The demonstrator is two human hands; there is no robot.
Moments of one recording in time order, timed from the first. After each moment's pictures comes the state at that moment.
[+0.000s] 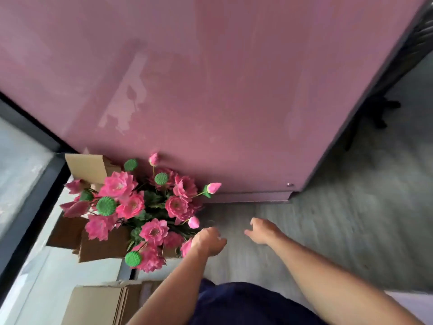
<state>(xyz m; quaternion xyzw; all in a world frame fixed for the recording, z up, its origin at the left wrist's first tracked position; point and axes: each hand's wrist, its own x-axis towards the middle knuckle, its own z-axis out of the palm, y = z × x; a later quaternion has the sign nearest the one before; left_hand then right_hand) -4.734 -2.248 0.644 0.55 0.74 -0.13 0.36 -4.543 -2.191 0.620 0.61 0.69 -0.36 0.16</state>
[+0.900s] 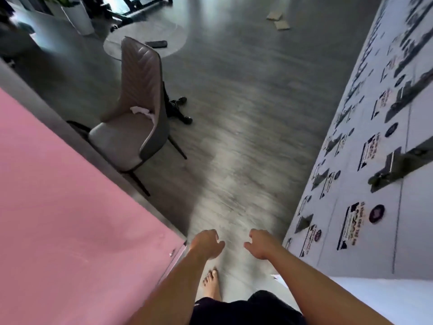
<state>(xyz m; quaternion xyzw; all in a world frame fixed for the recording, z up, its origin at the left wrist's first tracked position) -4.280 -1.953 0.614 0.85 0.35 -0.31 0.25 -4.154 -2.106 0.608 0.87 0.29 -0.40 0.01</state>
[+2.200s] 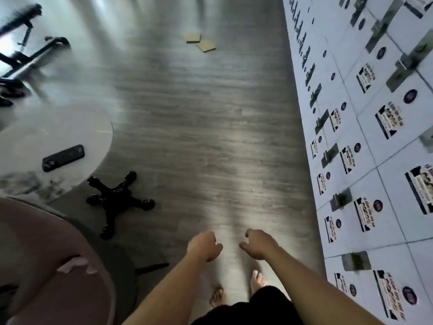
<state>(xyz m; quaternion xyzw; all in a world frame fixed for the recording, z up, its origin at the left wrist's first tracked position) -3.723 -1.526 0.620 0.90 0.17 -0.36 0.17 -3.669 -1.713 0.624 0.91 0.11 -0.40 -0.09</state>
